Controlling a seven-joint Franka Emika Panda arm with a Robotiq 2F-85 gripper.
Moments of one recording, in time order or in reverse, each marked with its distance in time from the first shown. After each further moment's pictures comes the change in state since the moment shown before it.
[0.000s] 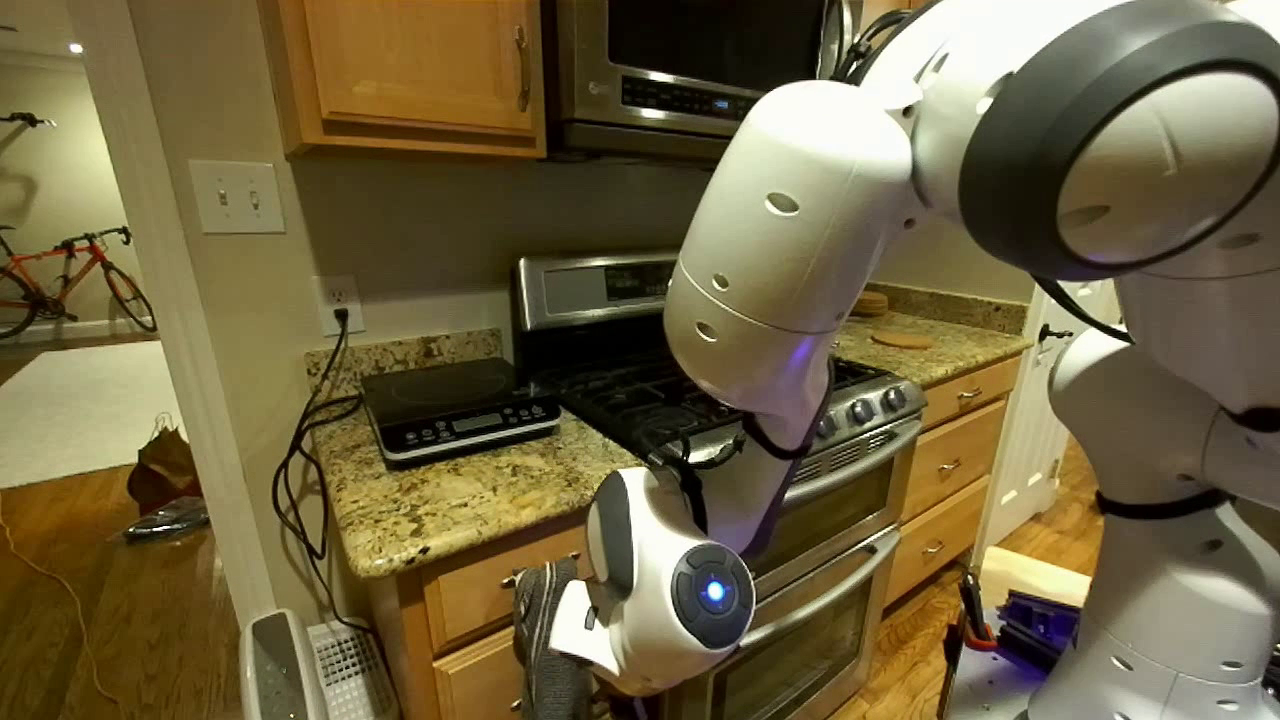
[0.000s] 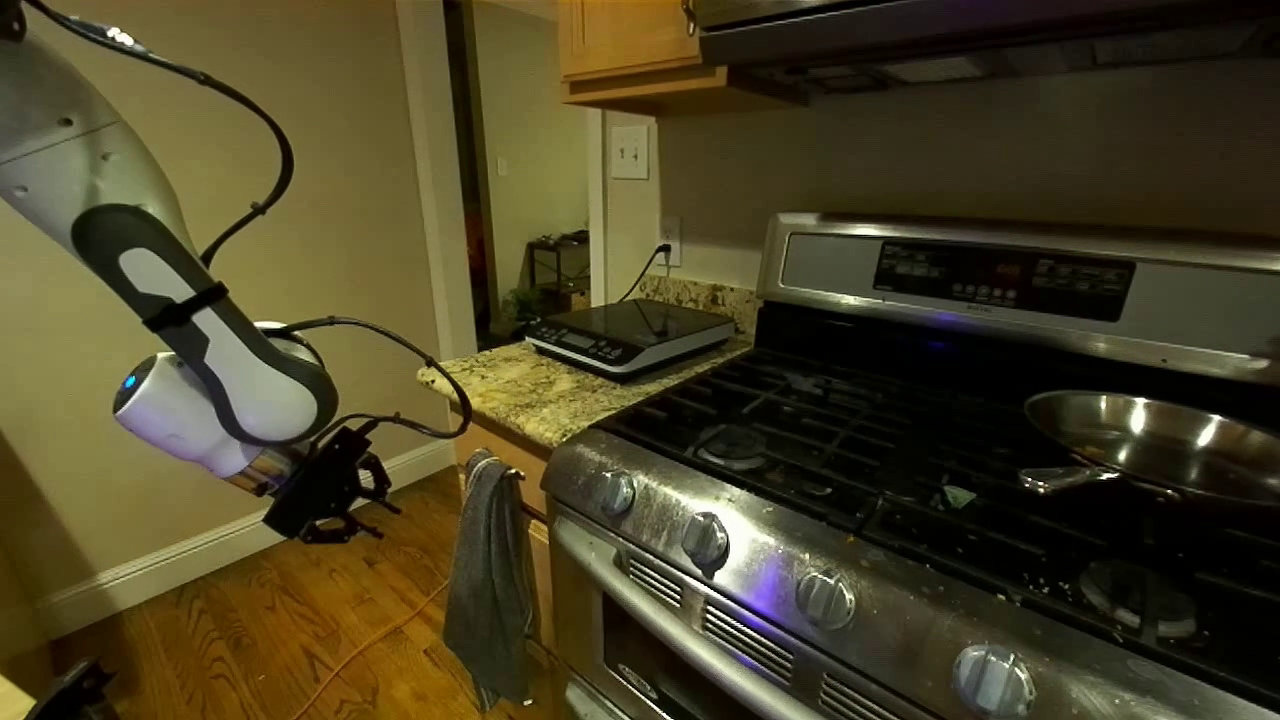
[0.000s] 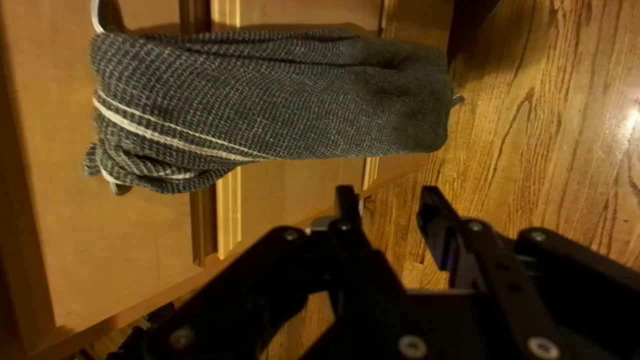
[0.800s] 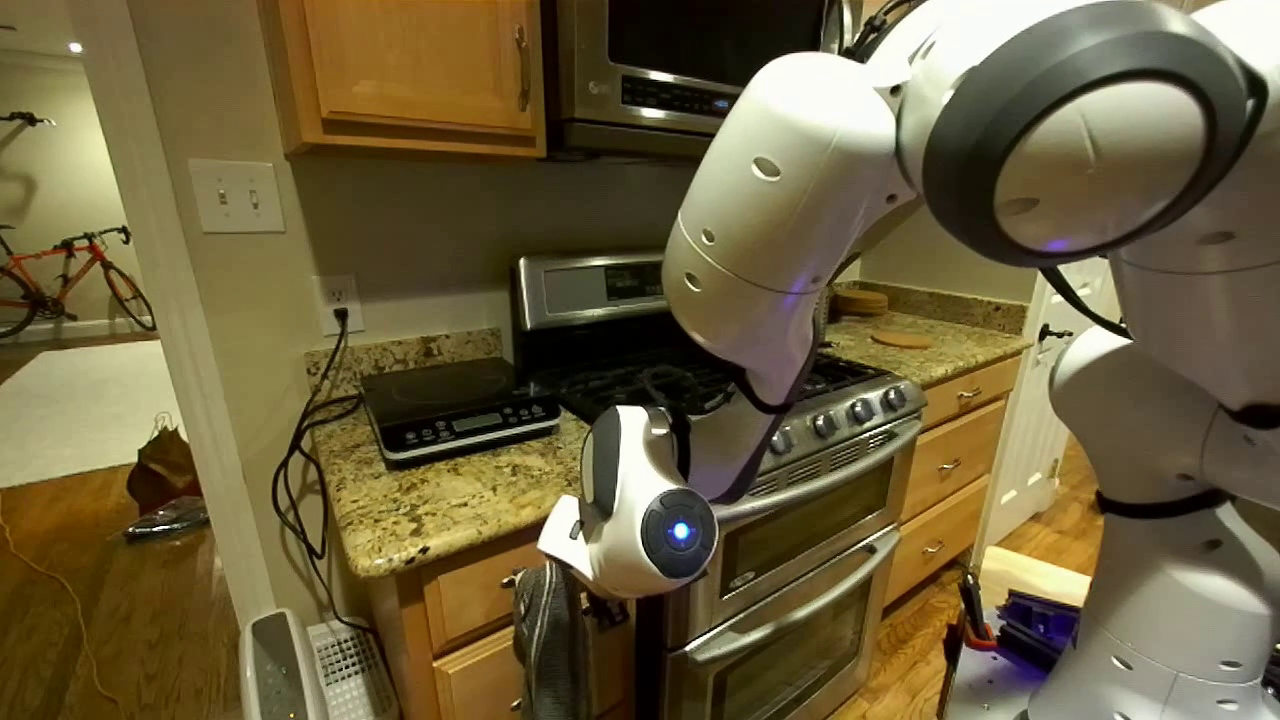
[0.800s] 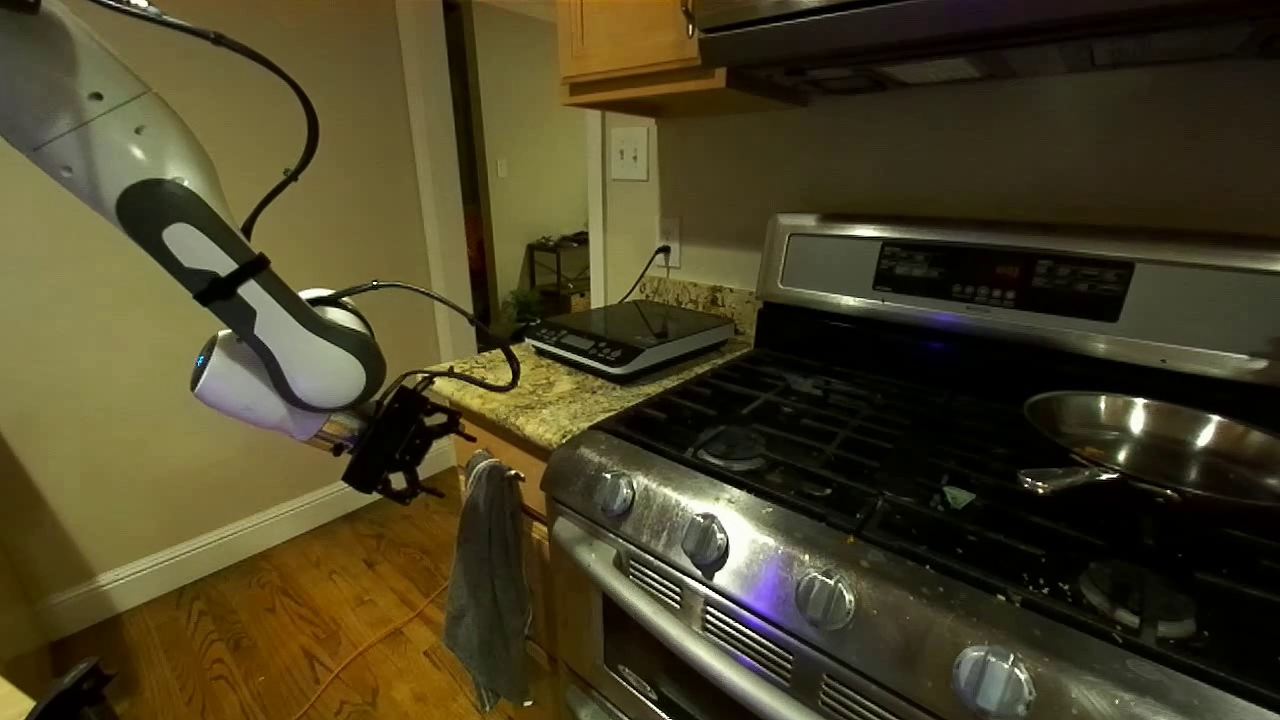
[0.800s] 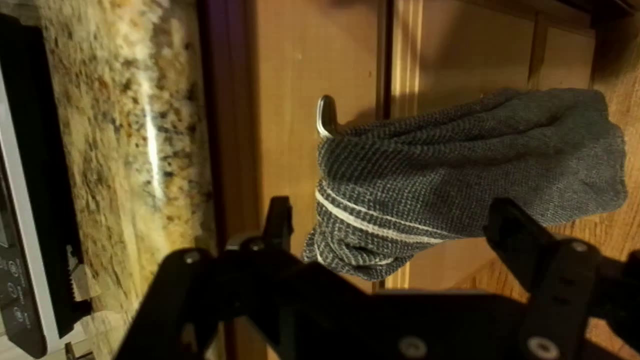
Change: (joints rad) arm -0.016 -0.011 -0.134 0.047 0.000 -0.090 -0.004
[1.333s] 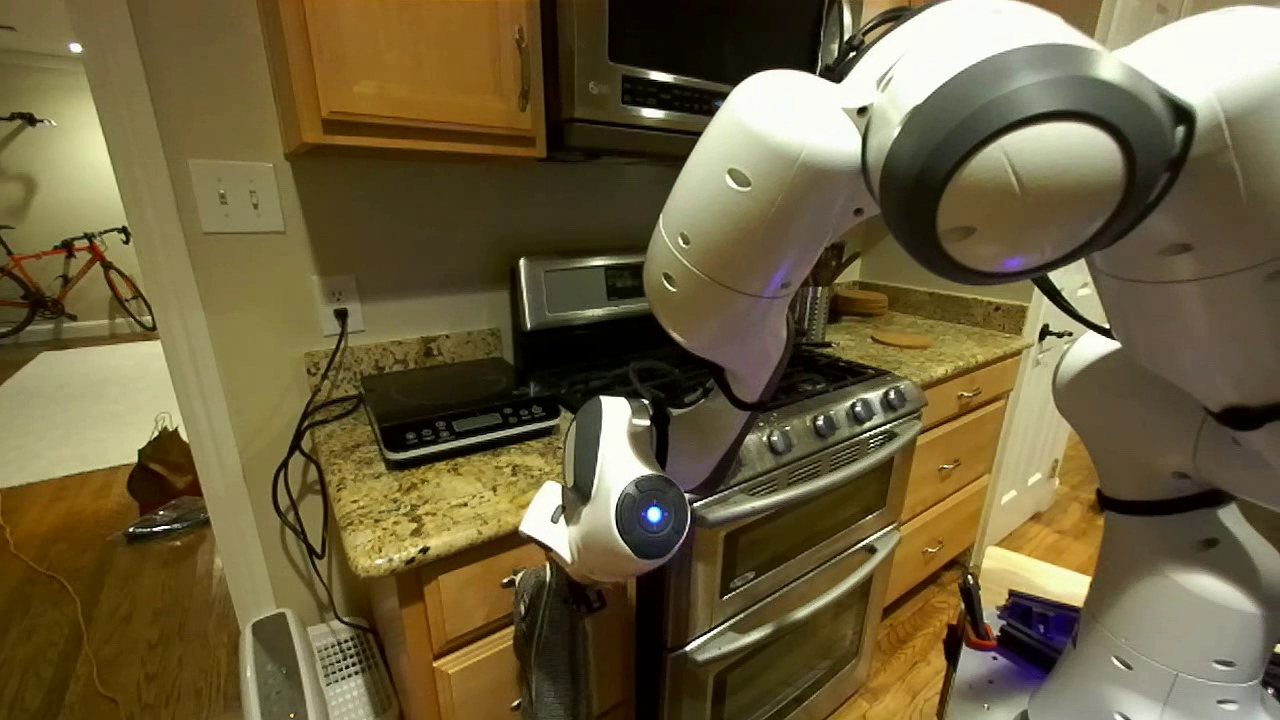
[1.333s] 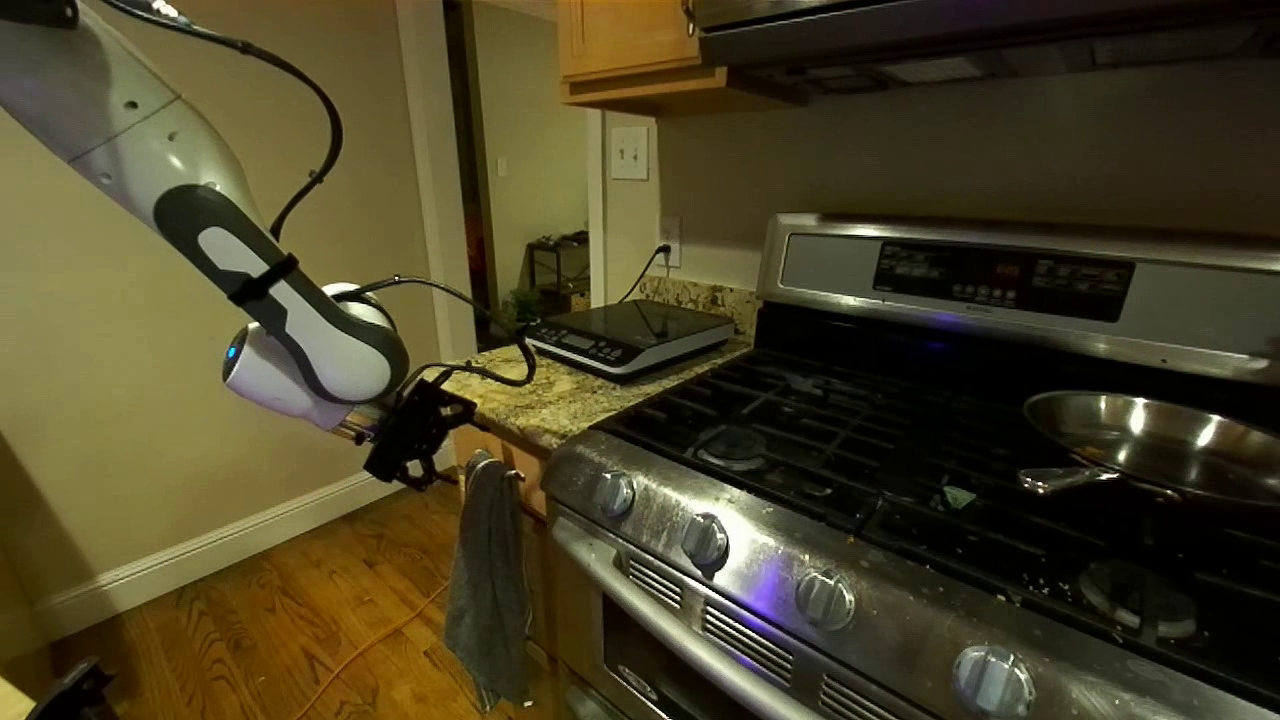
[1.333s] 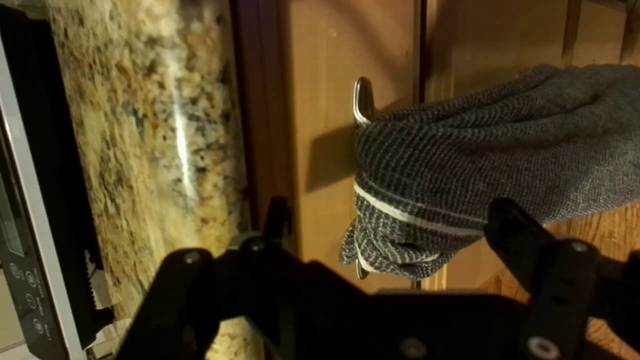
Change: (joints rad) arm -0.072 0.037 0.025 0.092 0.002 0.031 0.014
